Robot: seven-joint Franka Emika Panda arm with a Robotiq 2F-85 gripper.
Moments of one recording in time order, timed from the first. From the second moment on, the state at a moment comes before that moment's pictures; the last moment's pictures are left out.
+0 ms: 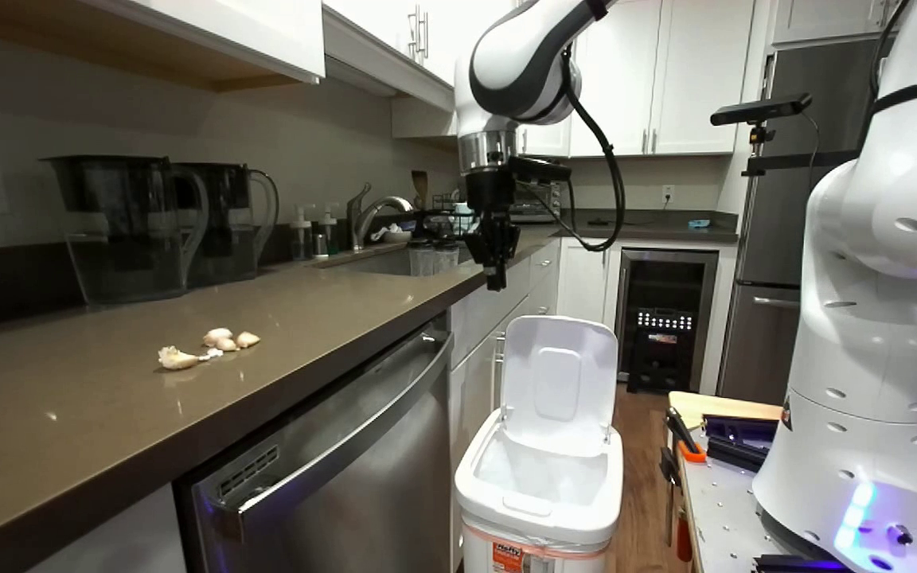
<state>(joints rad) -0.11 -0.21 -0.11 -2.43 -0.02 2.12 0.06</state>
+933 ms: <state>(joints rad) -0.19 -0.22 -0.18 -2.51 -0.02 2.12 0.16</state>
